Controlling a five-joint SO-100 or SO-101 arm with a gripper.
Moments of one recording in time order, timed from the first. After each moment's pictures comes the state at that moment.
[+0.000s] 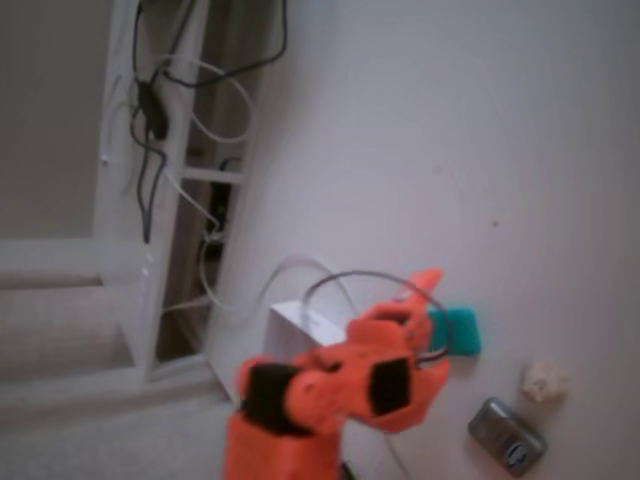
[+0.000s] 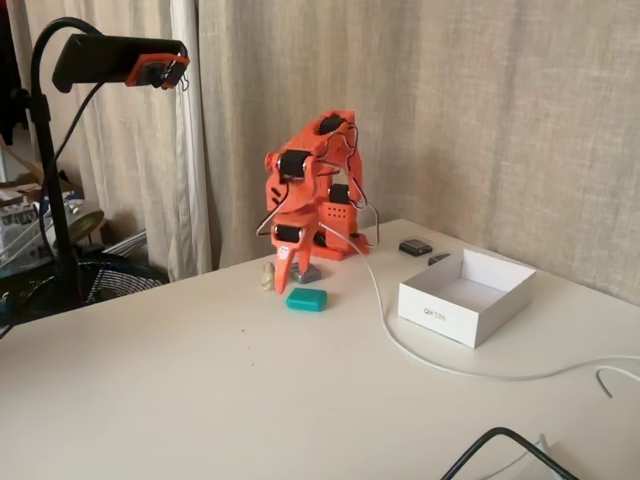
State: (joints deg) arm 55.5 79.9 93.1 88.9 -0.5
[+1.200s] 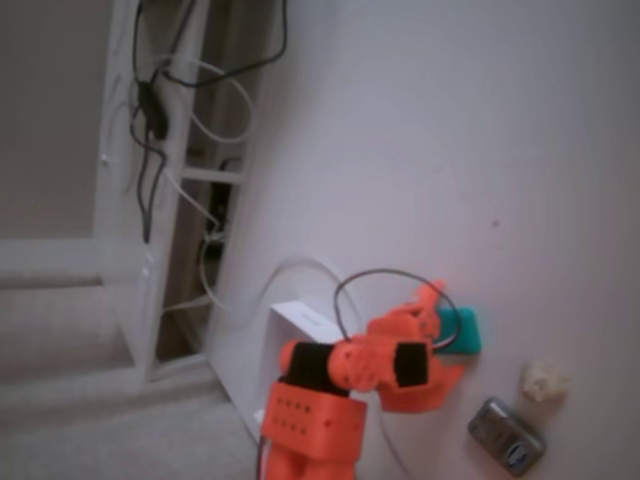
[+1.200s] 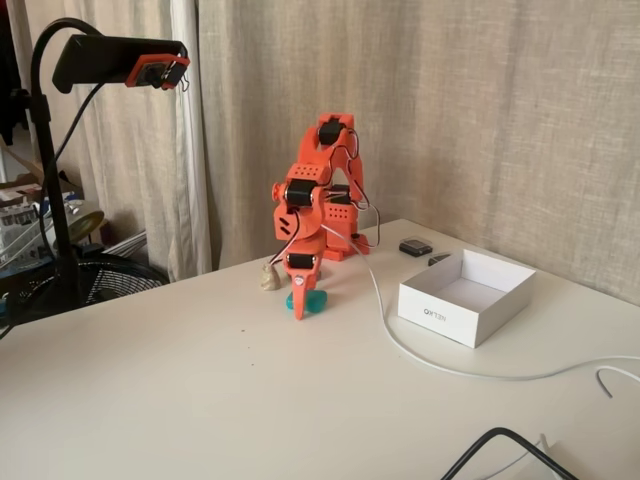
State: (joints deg) arm 51.6 73.7 100.2 82.7 -6.9
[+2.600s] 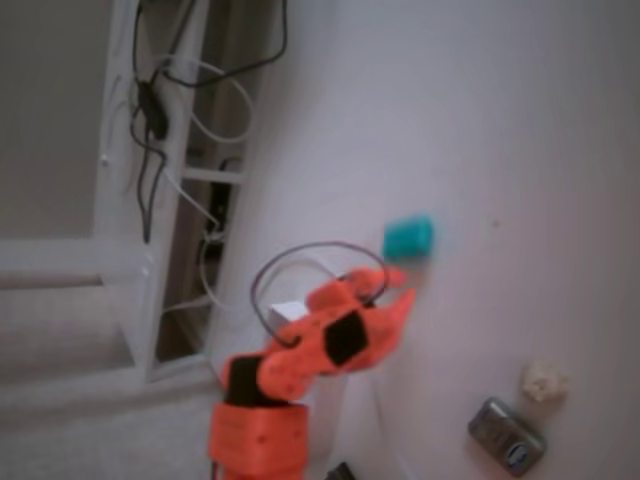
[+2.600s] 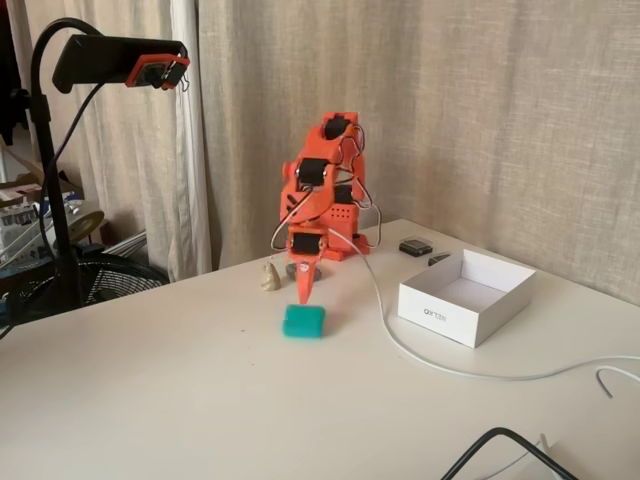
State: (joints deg) arm 43.6 80.9 93.4 67.2 -9.7
